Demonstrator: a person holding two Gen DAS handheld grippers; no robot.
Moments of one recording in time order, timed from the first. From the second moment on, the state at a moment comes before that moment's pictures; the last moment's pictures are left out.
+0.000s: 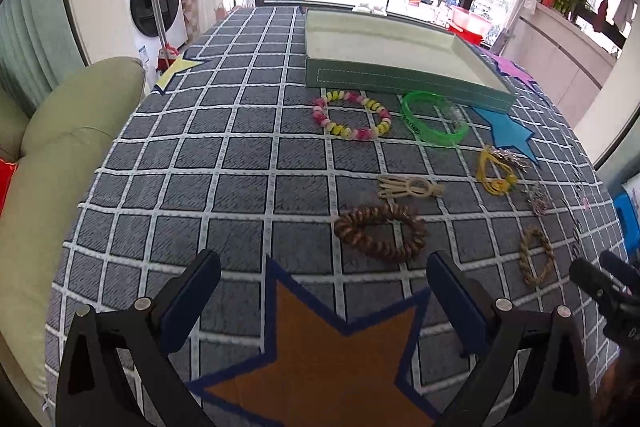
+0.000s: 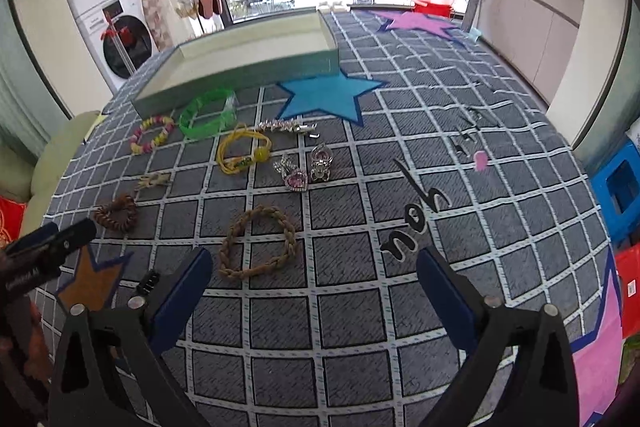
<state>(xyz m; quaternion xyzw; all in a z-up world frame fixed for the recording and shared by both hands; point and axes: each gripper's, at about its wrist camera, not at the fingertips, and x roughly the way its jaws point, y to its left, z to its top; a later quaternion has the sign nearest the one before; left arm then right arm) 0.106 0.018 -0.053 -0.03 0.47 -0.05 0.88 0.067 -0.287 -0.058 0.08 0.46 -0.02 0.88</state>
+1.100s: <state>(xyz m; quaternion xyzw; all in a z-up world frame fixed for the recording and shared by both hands) 0.123 0.002 -0.033 -0.05 0.45 -0.14 0.88 0.098 -0.278 -0.047 0.08 0.48 0.02 0.87</state>
